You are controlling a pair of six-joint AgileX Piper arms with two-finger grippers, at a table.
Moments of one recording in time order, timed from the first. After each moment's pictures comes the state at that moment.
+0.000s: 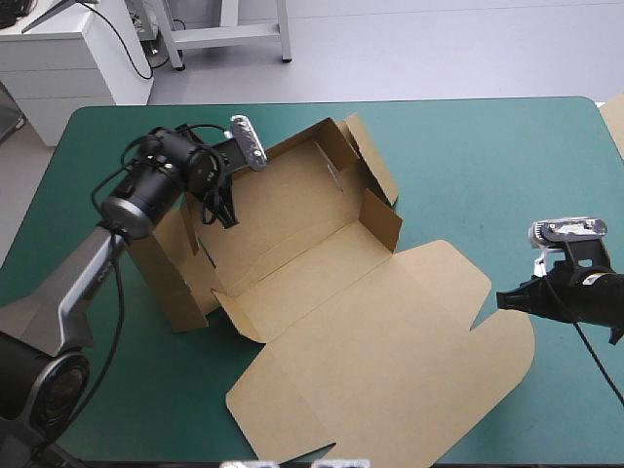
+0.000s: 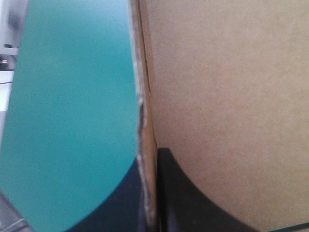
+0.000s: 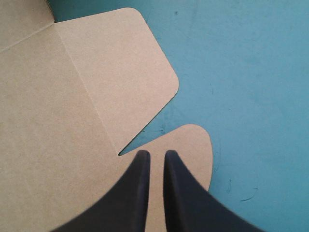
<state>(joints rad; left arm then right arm) -0.45 1.71 -1.62 0.30 0.97 0.64 -0.21 0.98 -0.88 0.33 1.00 -0.43</state>
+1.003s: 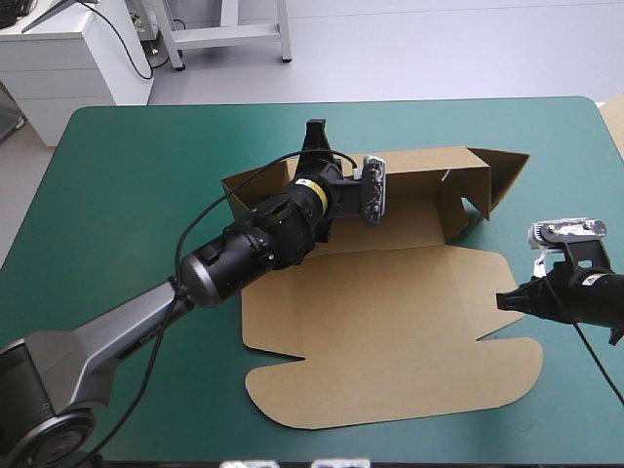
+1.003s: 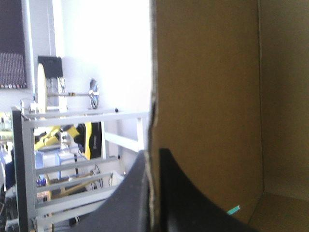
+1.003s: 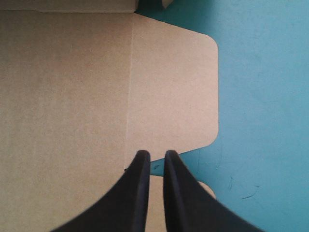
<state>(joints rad) -0.92 1.67 -1.55 0.81 0.64 0.42 -0.21 0.98 -0.88 0.33 1.01 -0.43</state>
